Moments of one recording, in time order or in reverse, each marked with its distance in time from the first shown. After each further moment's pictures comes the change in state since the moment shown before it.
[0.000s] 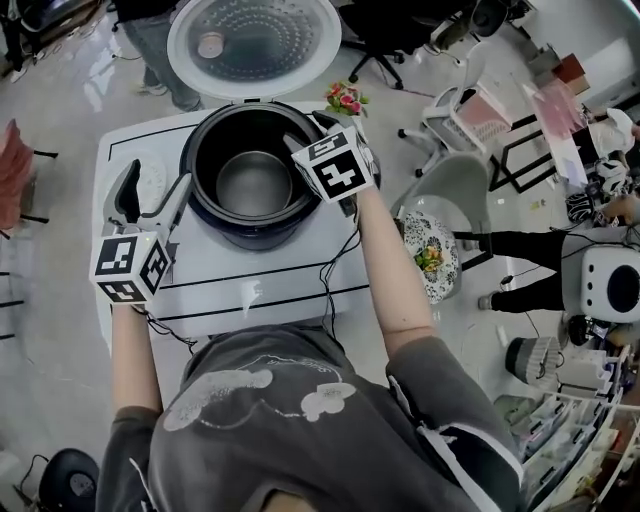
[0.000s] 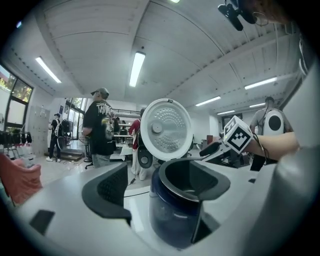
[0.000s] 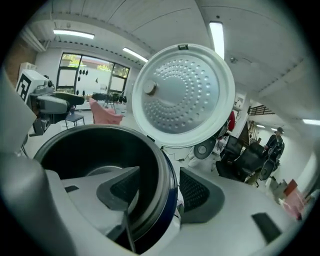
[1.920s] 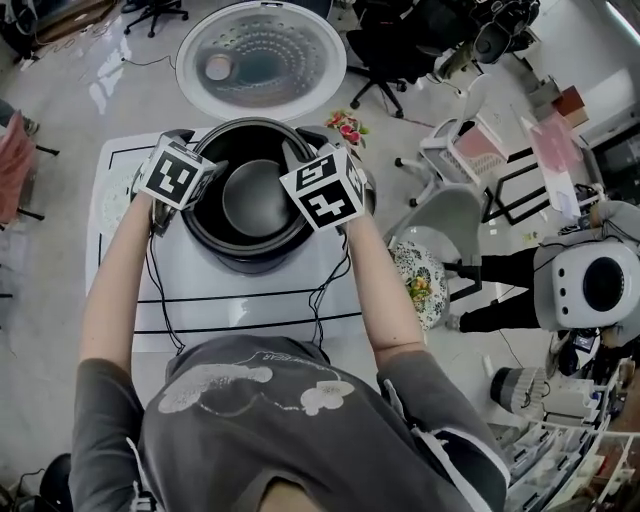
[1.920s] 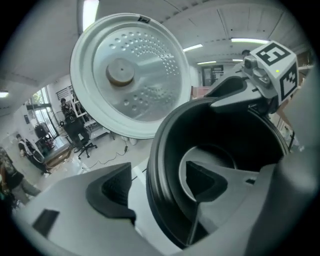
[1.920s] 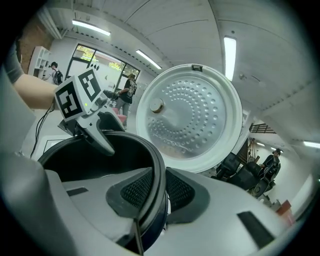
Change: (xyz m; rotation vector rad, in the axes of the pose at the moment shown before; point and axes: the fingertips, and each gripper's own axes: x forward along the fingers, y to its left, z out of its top) left arm 0.132 -0.011 -0.053 0.277 0.567 -0.173; right arm -0.011 0.000 0.046 -0.146 -0.051 -0.031
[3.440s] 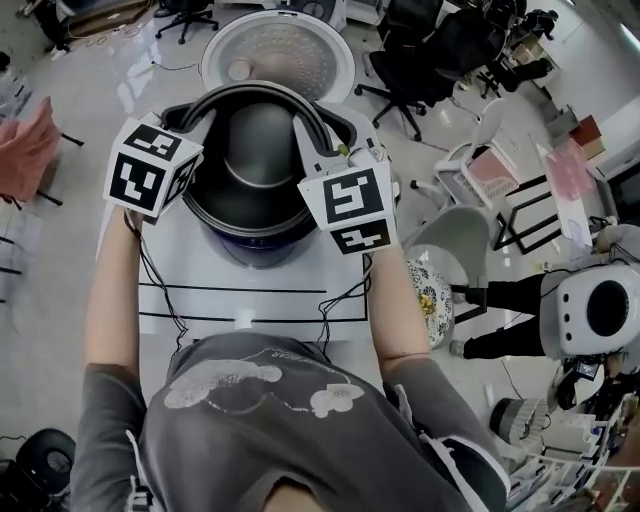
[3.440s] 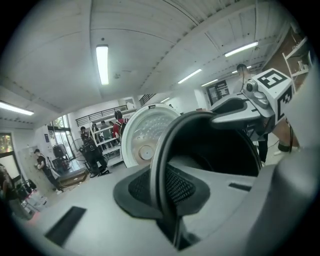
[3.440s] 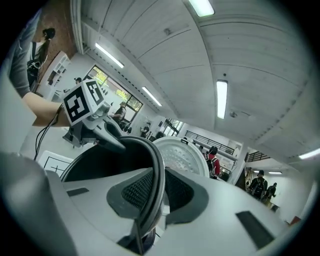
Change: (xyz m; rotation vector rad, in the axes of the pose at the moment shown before) left arm -0.145 -0.001 0.091 0.044 -0.319 0.195; right arm -0.114 -0.008 0.102 -0.085 -0.429 -0.075
